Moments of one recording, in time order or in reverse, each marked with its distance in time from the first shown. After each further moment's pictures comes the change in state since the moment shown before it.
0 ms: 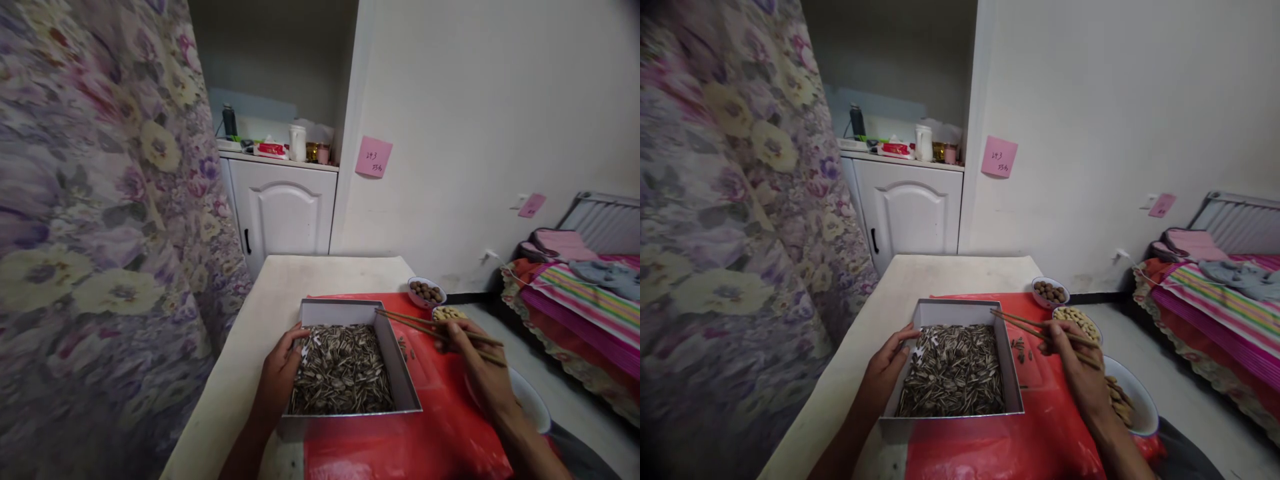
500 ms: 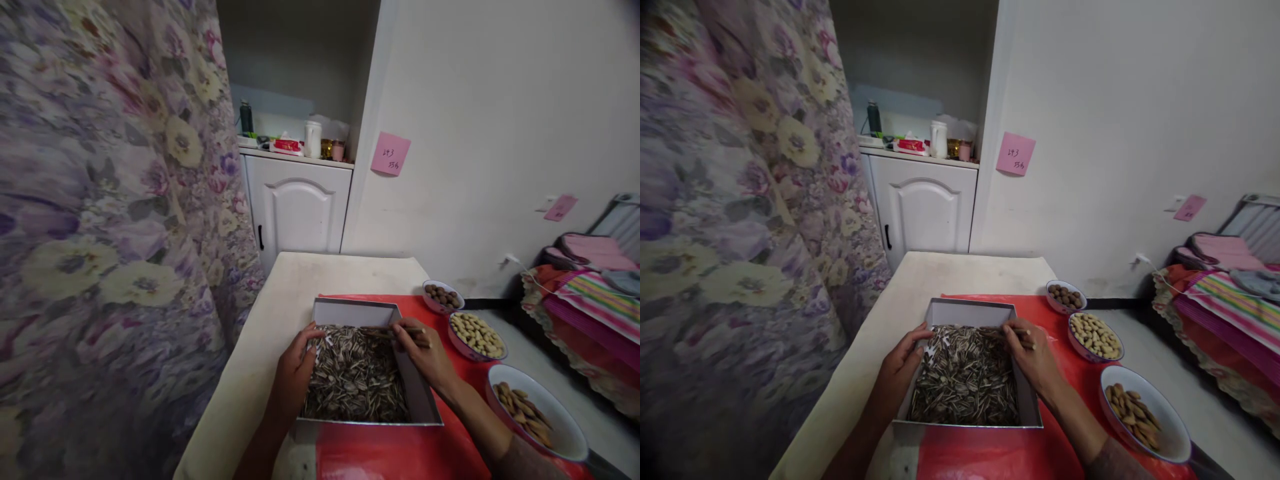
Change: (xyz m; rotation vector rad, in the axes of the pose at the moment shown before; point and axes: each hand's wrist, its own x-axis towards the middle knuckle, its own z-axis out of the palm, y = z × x) left_hand -0.003 -0.004 0.001 -0.007 -0.002 0.022; right_hand 0.010 0.024 0.088 -0.076 -0.394 -0.057
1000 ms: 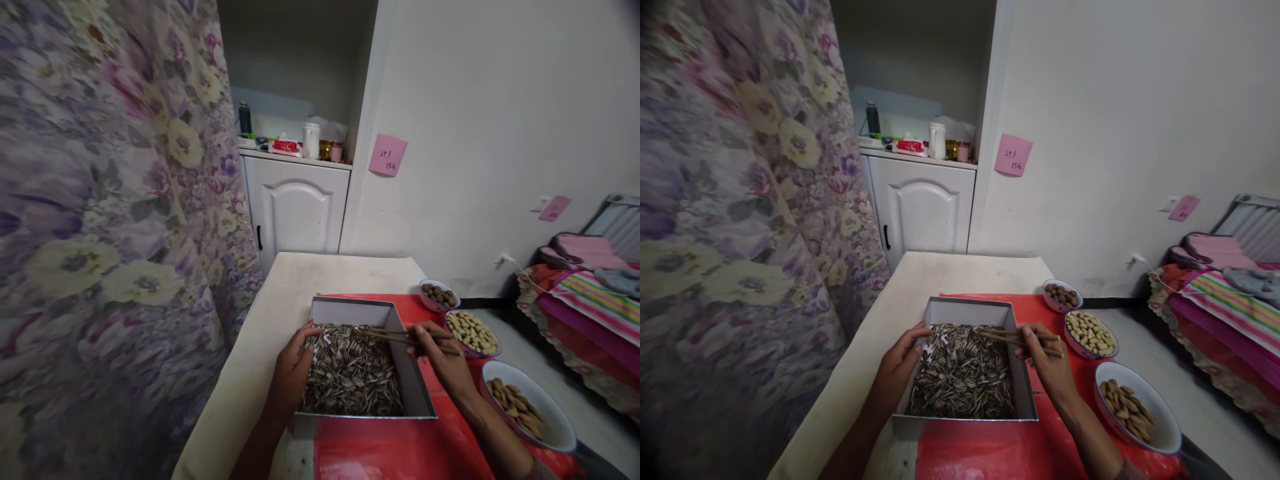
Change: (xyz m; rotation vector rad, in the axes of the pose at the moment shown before) left_hand 0.001 0.004 0.000 -0.008 0.006 -0.031; right_hand -0.020 0.003 -0.025 0.149 0.098 0.146
